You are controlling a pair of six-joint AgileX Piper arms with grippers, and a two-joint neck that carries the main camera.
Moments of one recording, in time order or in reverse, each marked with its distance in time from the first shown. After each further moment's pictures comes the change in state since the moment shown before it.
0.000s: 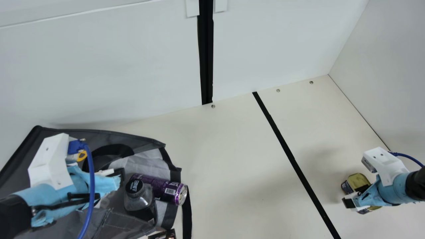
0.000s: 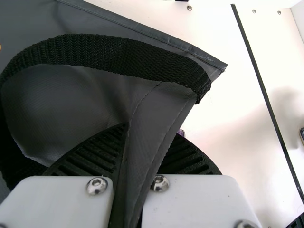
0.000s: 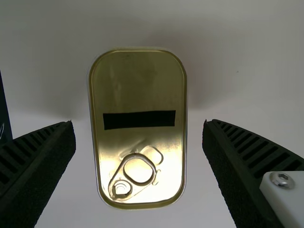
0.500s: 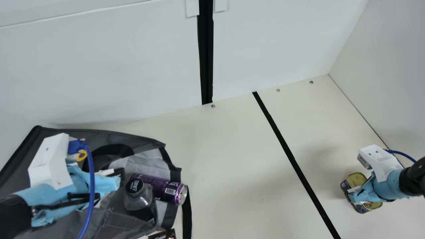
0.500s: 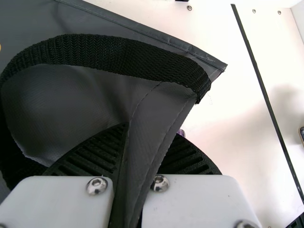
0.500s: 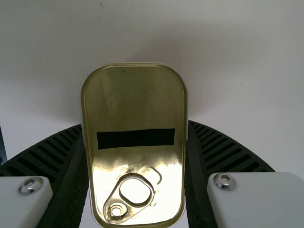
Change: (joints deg) left arm 0.0 0.0 0.0 0.0 0.0 0.0; right arm 1.7 2.3 -0.7 -0.2 -1.5 1.8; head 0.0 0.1
